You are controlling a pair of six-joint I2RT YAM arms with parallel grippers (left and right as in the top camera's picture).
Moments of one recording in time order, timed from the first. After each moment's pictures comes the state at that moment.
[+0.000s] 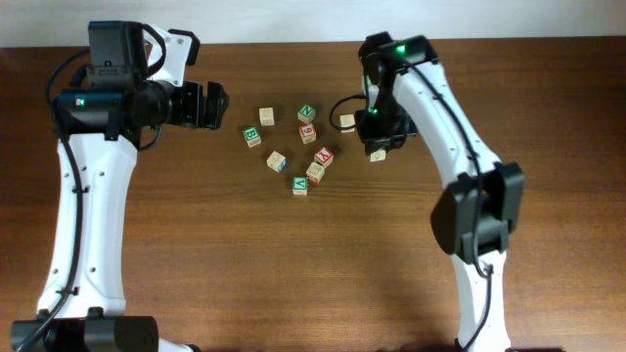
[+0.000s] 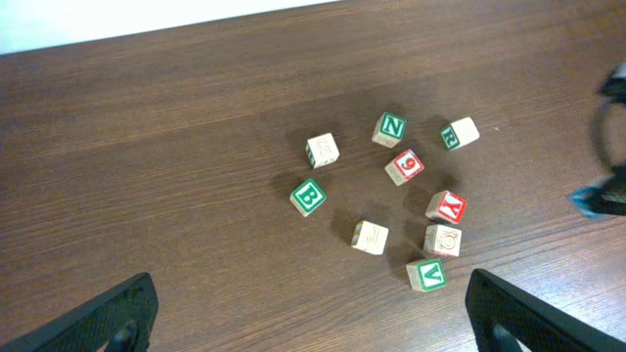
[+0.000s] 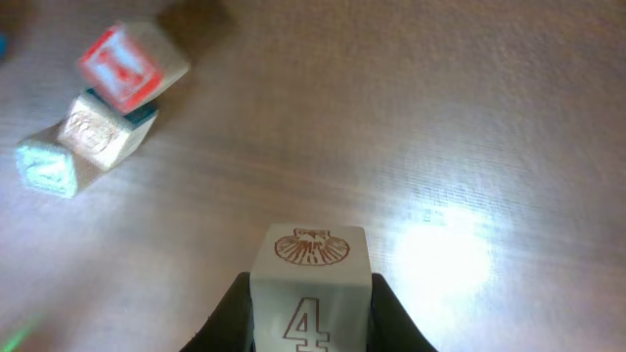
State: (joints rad) left arm 0.01 1.65 1.76 -1.01 0.27 0.15; right arm 0.31 2.30 2.28 -1.59 -0.09 0.15
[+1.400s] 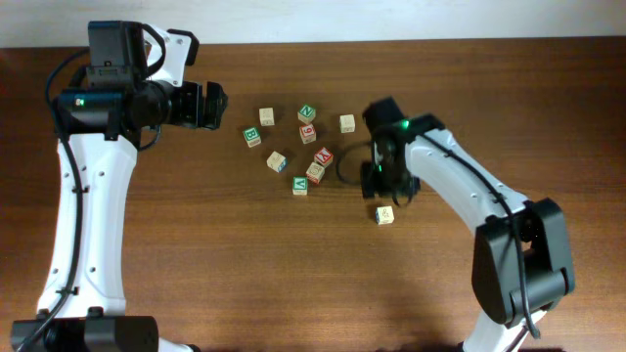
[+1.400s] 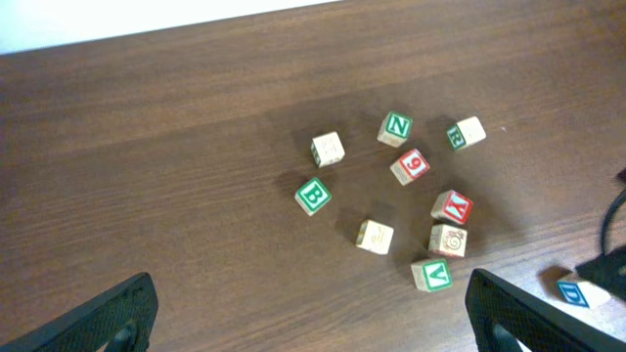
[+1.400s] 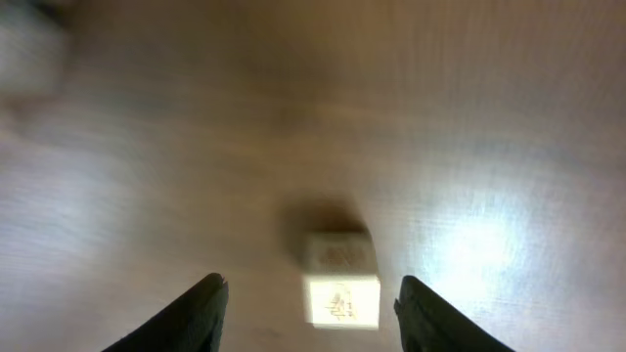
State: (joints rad) left arm 0.01 1.65 1.76 -1.01 0.26 0.15; right arm 0.36 1.91 1.46 -1.02 -0.05 0.31
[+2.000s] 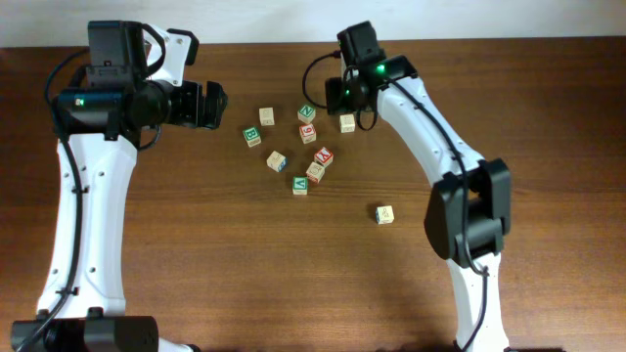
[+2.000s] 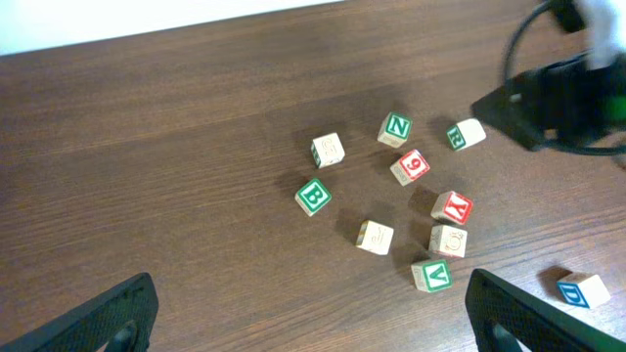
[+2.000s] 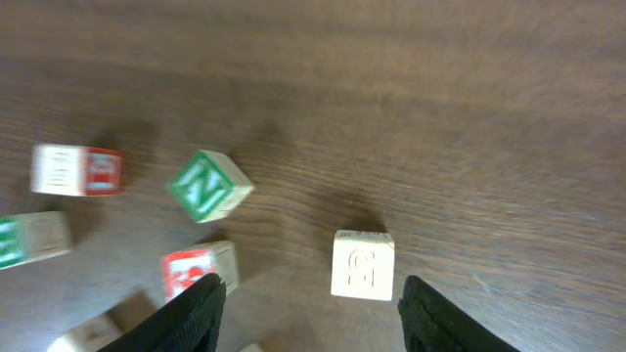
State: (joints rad) left arm 0.01 1.65 1.76 -1.01 0.26 0.15; right arm 0.36 2.33 2.10 -0.84 -0.04 0.25
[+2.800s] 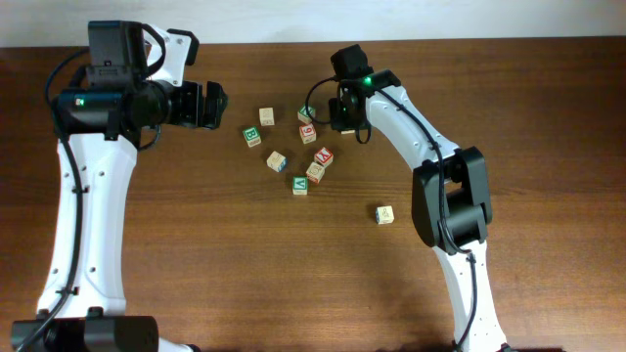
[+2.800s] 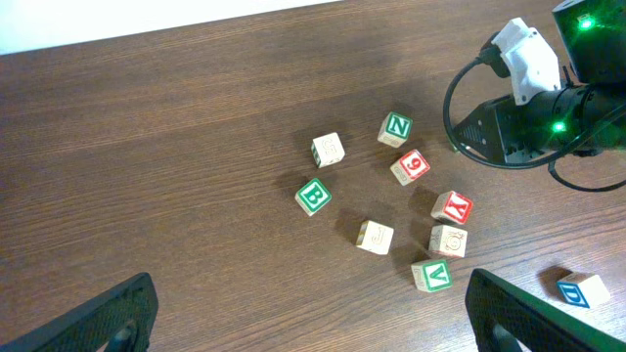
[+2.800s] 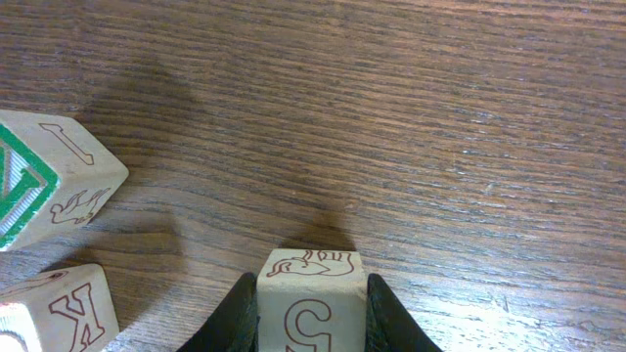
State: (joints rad) left arm 0.01 1.65 1.76 -1.01 0.26 0.15; right arm 0.36 2.46 2.11 -0.85 0.04 0.24
